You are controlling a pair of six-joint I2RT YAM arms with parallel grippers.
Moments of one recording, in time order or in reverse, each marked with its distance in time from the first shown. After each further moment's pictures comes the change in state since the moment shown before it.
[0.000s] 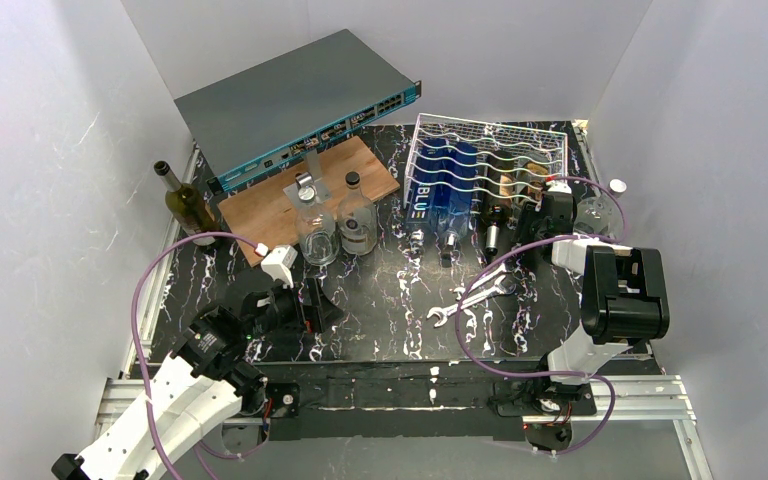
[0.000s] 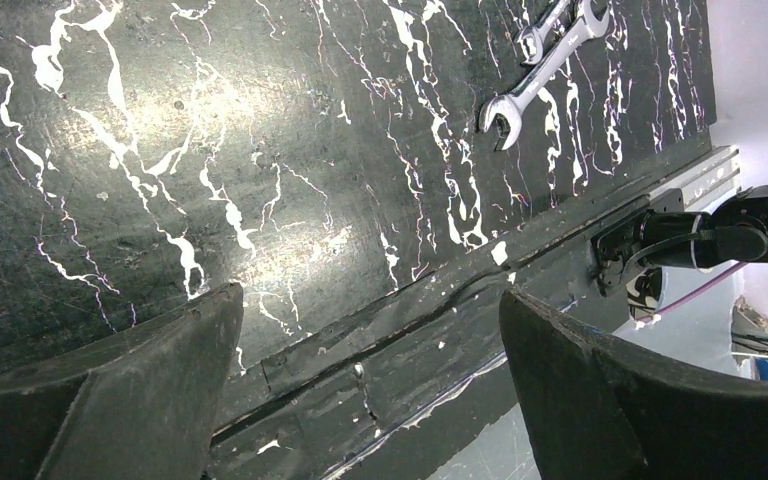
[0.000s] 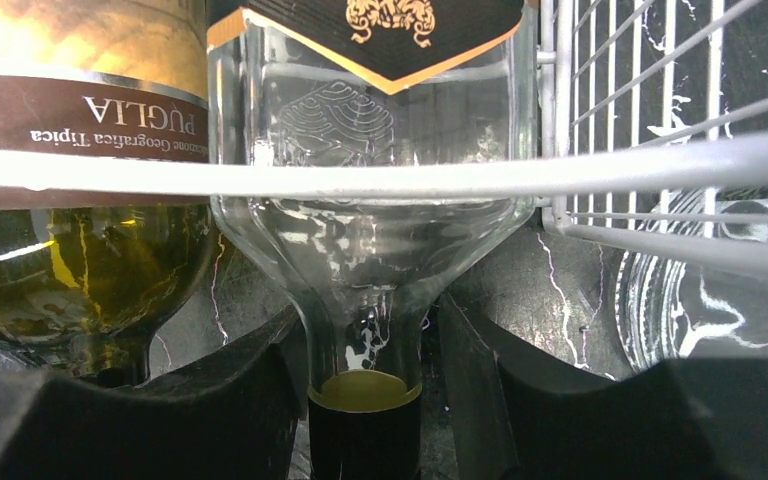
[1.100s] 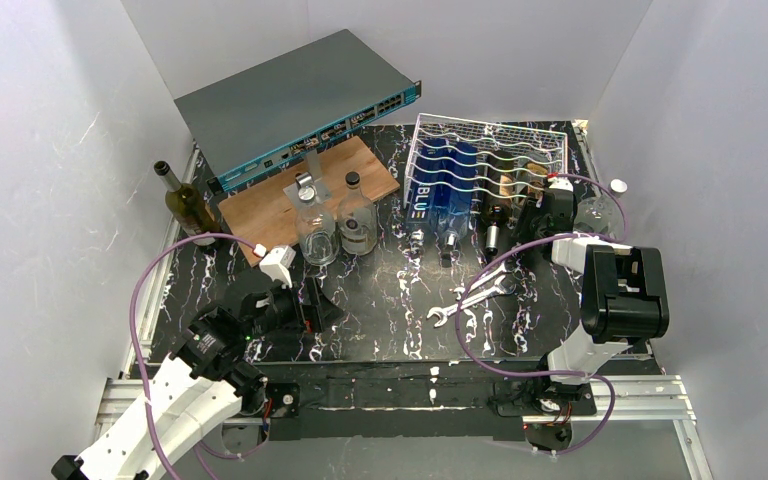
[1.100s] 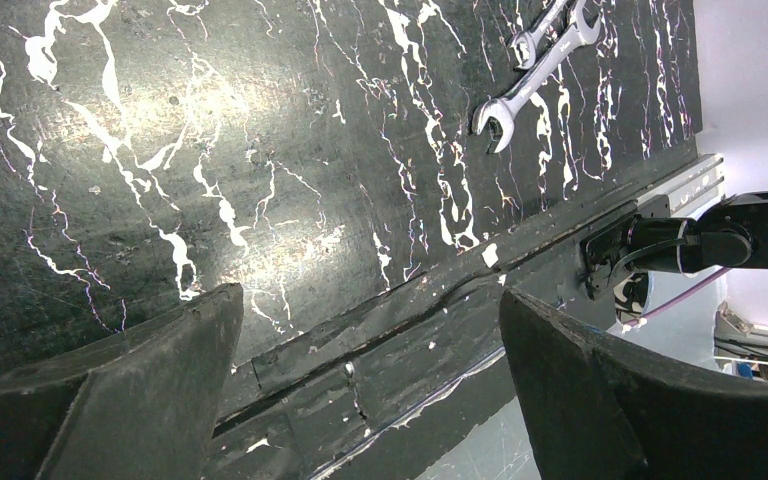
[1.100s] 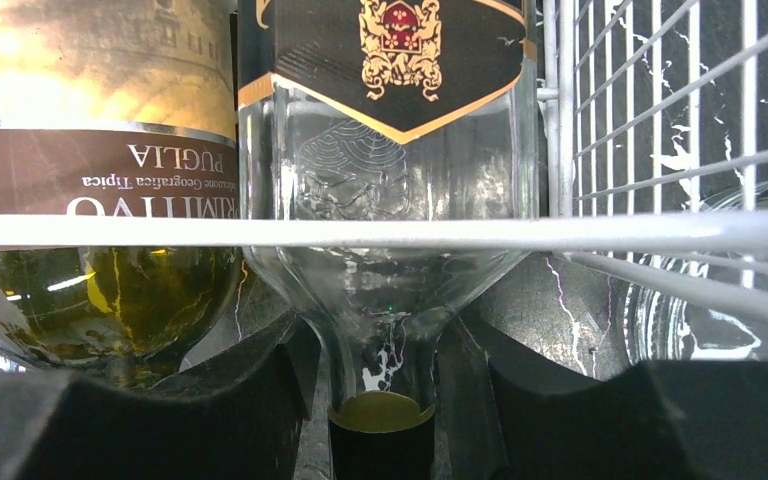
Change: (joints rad) left arm 0.000 -0.009 0.000 -0.003 0.001 -0.031; right arm 0.001 0.005 0.014 0.026 -0.003 0.035
